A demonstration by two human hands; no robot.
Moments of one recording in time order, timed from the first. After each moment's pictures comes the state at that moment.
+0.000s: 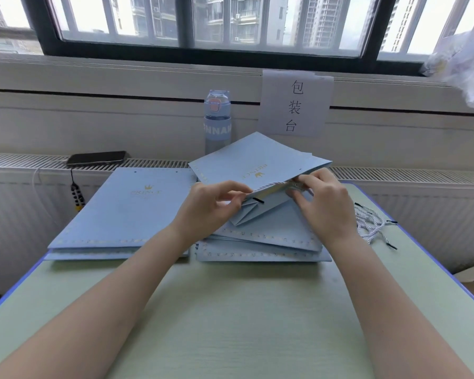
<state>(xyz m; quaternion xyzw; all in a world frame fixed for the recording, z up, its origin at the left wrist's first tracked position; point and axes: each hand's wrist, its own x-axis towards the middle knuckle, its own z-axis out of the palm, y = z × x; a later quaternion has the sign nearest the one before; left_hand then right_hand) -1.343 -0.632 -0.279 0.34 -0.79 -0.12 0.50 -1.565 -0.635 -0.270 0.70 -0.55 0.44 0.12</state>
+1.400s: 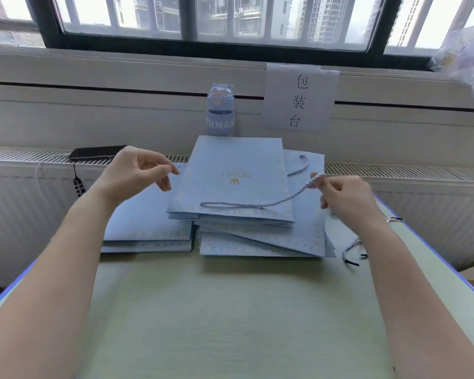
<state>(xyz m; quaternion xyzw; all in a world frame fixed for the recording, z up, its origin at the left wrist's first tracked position) -1.246 -0.624 -0.229 0.53 -0.69 -0.22 0.43 -1.590 -0.625 -0.249 0.65 -0.62 0.41 -0.14</state>
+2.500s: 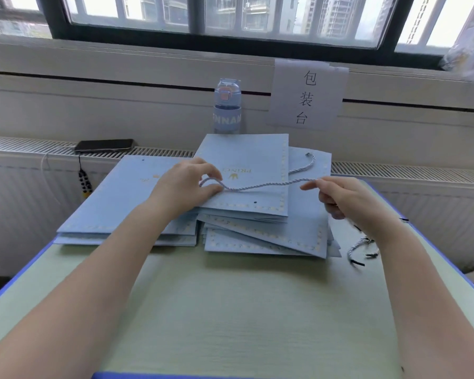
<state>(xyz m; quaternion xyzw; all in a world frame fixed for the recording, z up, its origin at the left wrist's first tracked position) -1.294 -0.654 -0.267 0.54 -0.78 -0.01 0.32 -1.584 -0.618 -0.240 0.65 -0.53 0.38 -0.38</state>
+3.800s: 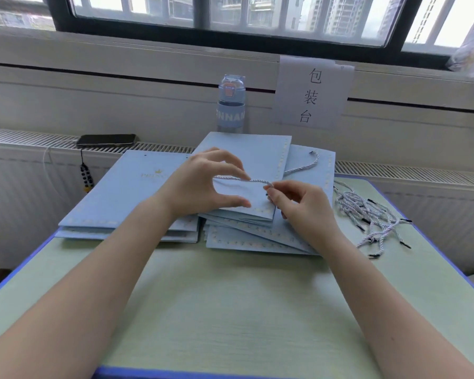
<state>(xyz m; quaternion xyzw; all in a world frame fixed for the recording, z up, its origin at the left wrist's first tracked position) -1.306 -0.639 -0.254 0.34 -0.86 0.01 0.37 -1.517 -0.607 -0.268 0.67 -0.48 0.49 -0.28</state>
